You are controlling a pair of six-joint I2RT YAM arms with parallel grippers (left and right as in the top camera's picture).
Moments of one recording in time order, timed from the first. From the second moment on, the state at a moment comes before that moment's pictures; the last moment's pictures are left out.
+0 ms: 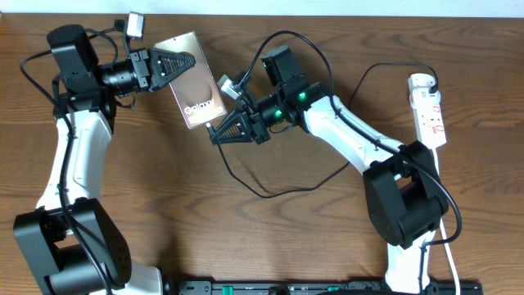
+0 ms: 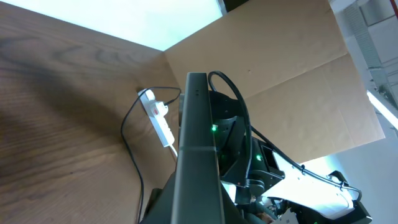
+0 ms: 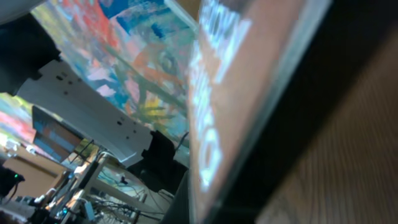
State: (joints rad) left arm 0.22 1.67 1.26 0.02 1.46 -0.66; right arm 0.56 2.07 1.55 -0.31 -1.46 -0.06
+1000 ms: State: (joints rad) left arm 0.22 1.67 1.26 0.02 1.47 -0.65; right arm 0.55 2.07 1.55 -0.29 -1.49 -0.05
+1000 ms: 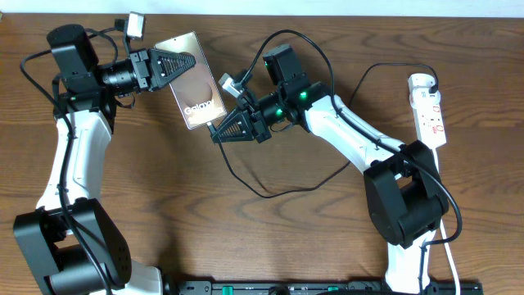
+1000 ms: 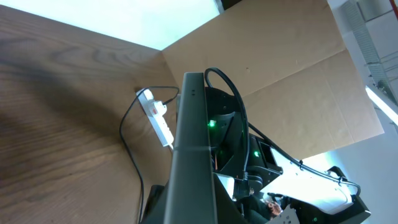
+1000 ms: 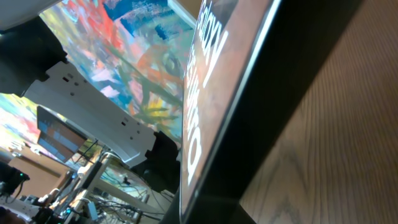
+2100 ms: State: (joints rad) left arm 0.24 1.67 1.26 0.03 1.46 -0.64; right arm 0.55 2.07 1.55 -0.29 -1.51 -0.05
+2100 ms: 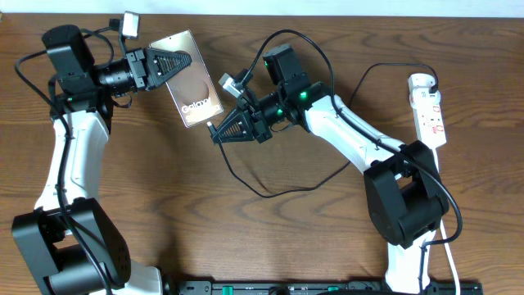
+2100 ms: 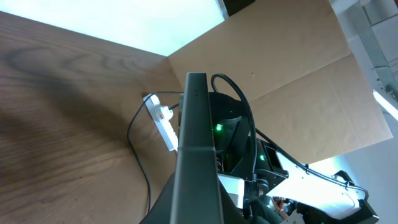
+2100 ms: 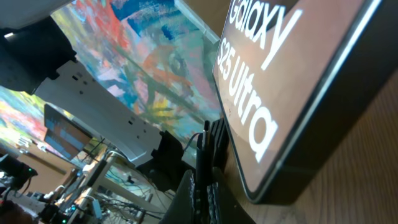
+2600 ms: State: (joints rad) left arm 0.24 1.67 1.26 0.02 1.46 -0.65; right arm 0.55 2.07 1.55 -0.29 -1.49 -0.05
